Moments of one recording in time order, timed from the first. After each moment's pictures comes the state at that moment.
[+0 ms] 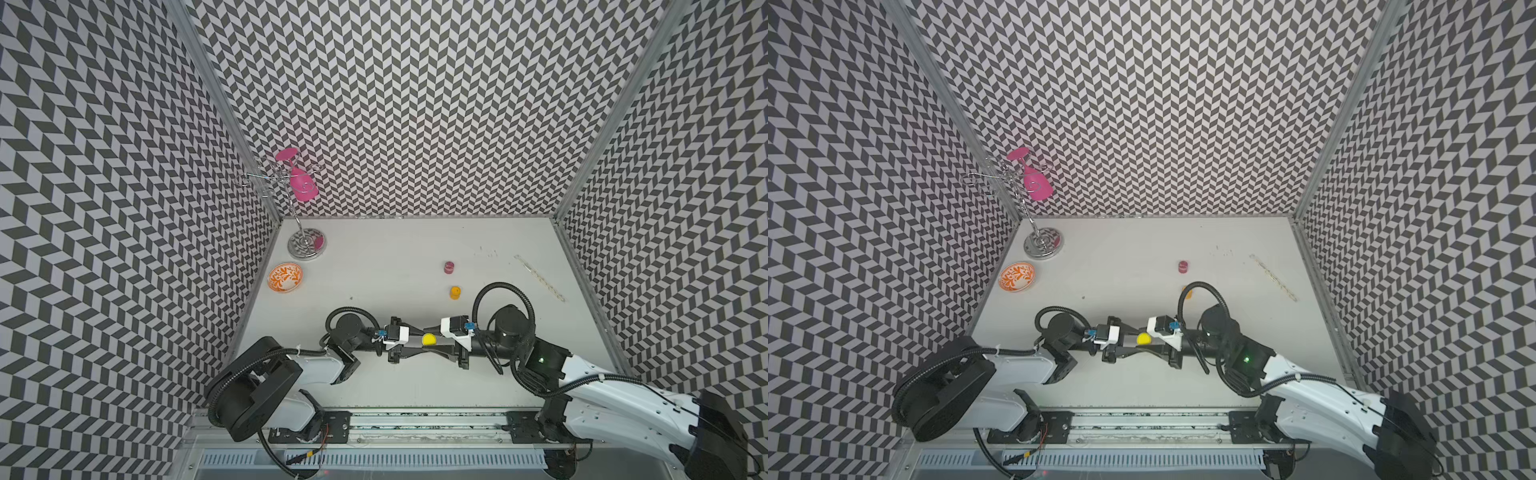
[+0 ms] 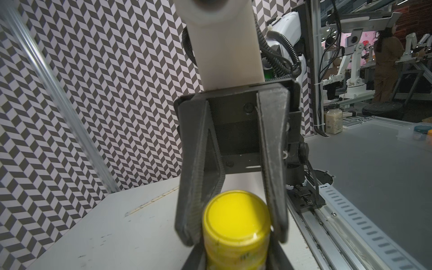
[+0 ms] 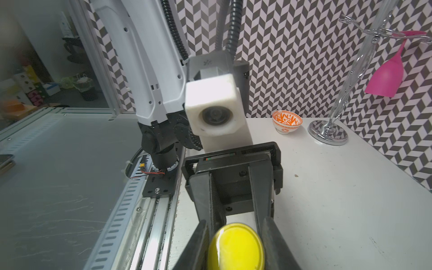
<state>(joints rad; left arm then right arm) -0.72 1.39 0.28 1.28 0.92 0.14 0.94 0.94 0.52 0.23 -0.43 -0.20</state>
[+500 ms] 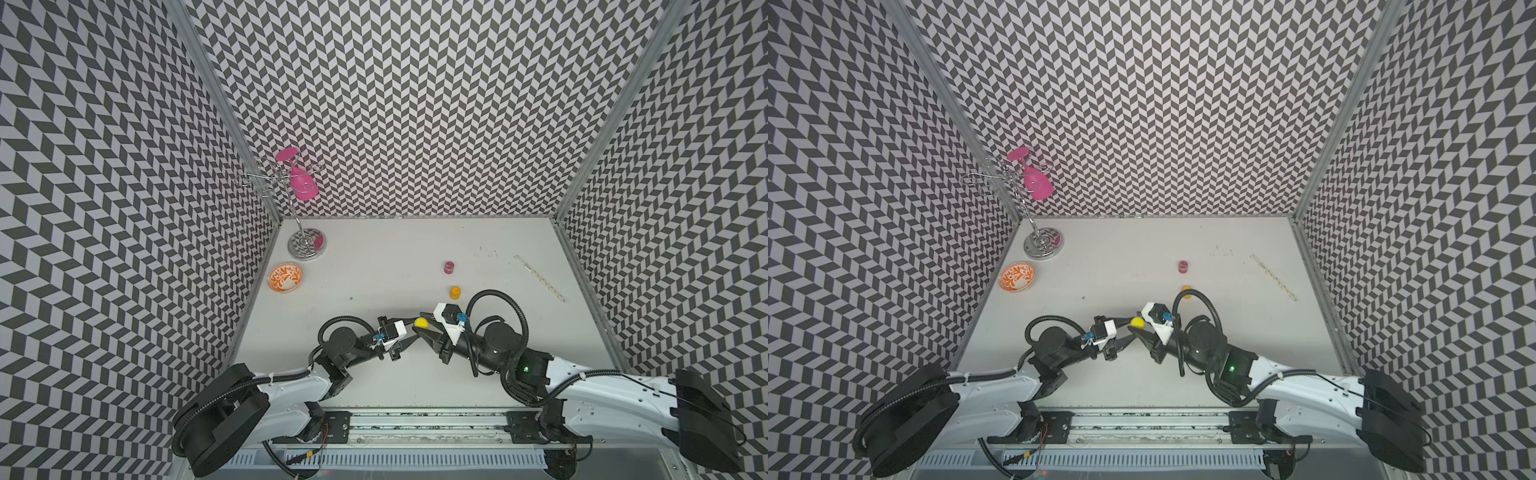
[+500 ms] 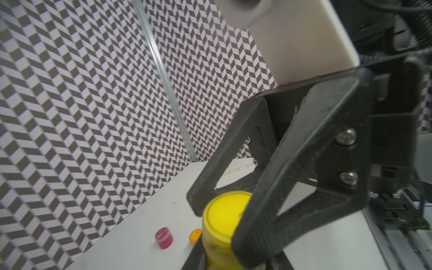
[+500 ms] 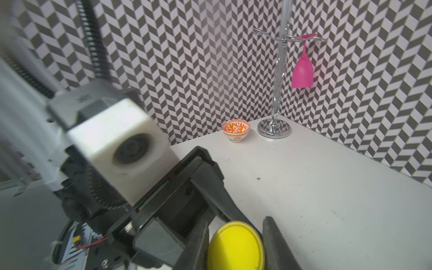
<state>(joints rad) -0.82 1.16 0.17 1.14 0.35 0.24 1.13 1.08 0.51 0.48 0.12 0.06</state>
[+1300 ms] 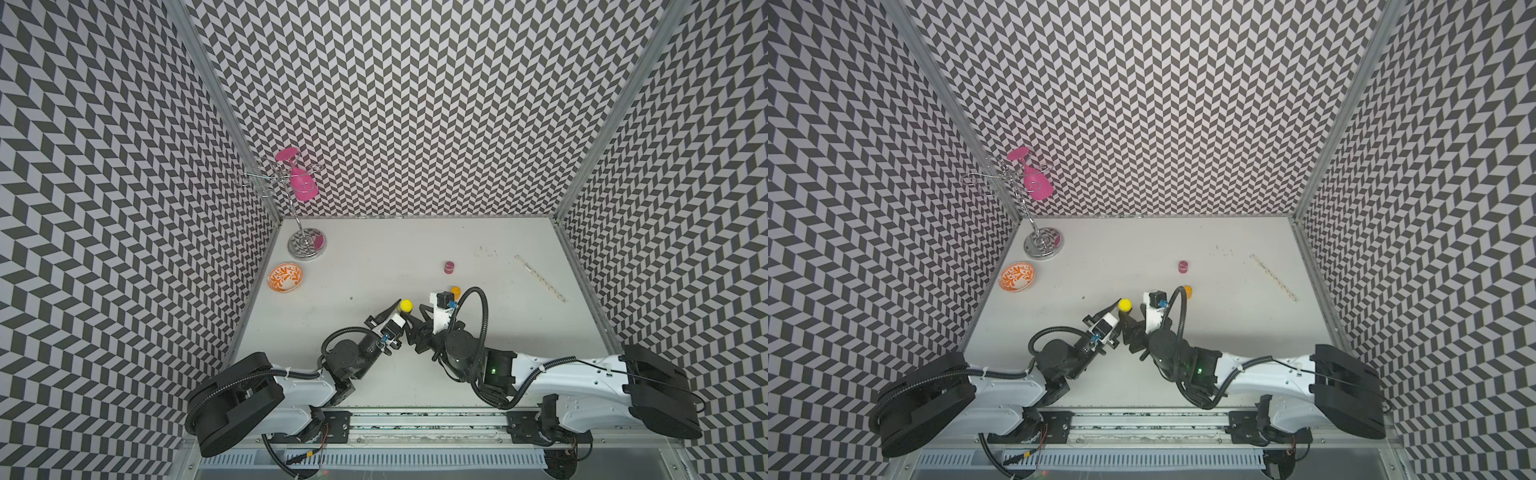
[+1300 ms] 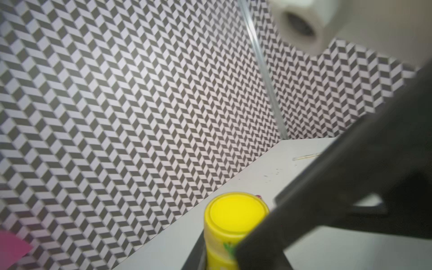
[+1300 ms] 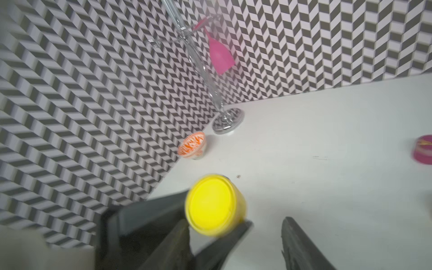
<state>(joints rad) -0.93 1.26 0.13 1.35 -0.27 0.46 1.25 1.31 0.64 0.47 0.60 0.58</state>
